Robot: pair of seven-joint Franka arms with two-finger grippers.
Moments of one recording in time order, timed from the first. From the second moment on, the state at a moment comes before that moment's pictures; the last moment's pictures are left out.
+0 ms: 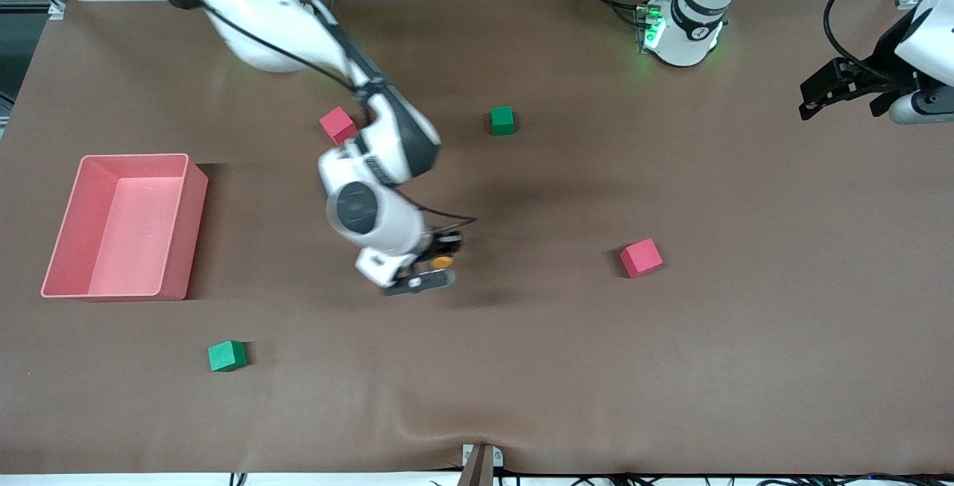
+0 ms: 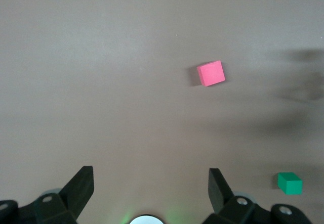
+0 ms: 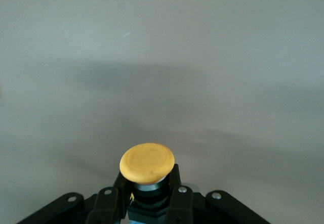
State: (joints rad) left arm -0.02 -0.07 -0.09 -1.56 0.01 1.47 -0.15; right arm 0.61 0.83 0.06 -1.32 0.22 2.23 0.40
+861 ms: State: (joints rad) left arm -0.02 -0.07 -0.09 -1.56 0.01 1.47 -0.15; right arm 0.71 0.97 0.03 -1.21 0.21 2.25 0.52
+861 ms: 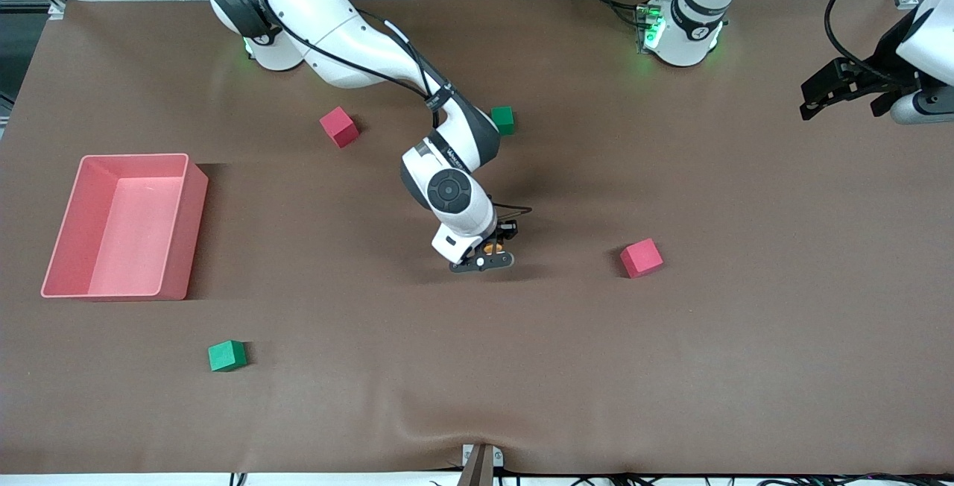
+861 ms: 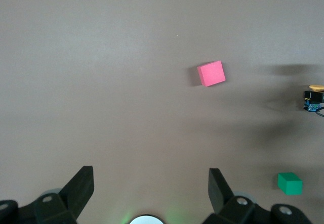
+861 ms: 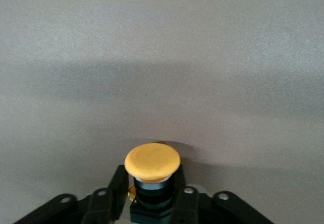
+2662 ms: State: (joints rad) left arm -0.55 0.44 -0.10 -1.41 0.01 1.64 -0.36; right arm 0.10 0.45 0.01 -1.09 0.07 1.48 0.31
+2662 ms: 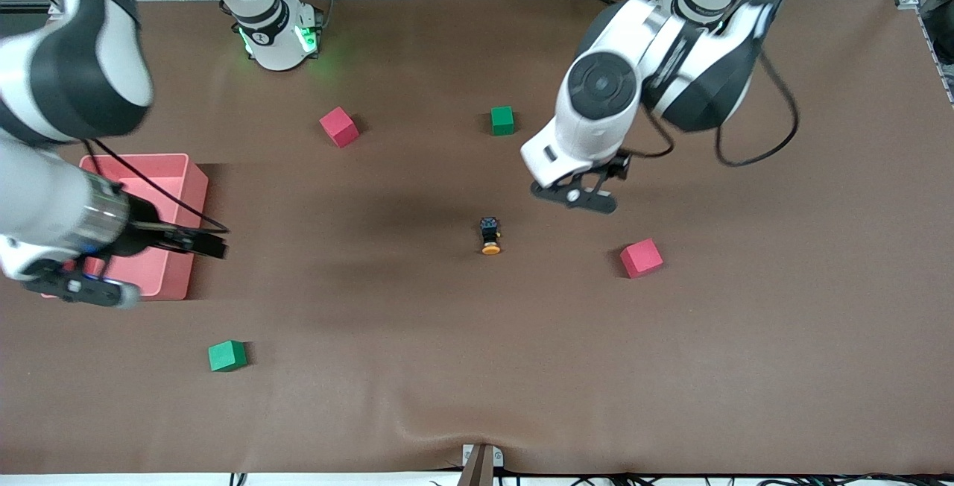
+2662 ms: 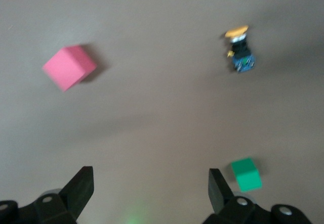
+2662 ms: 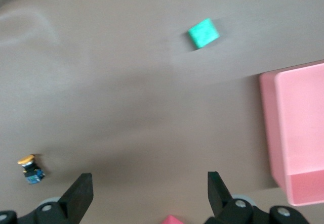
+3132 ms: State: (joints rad) left arm -0.58 0.66 -0.10 -1.33 -0.13 1.84 -0.42; right arm 0.00 0.18 0.01 -1.33 0.03 1.51 0.21
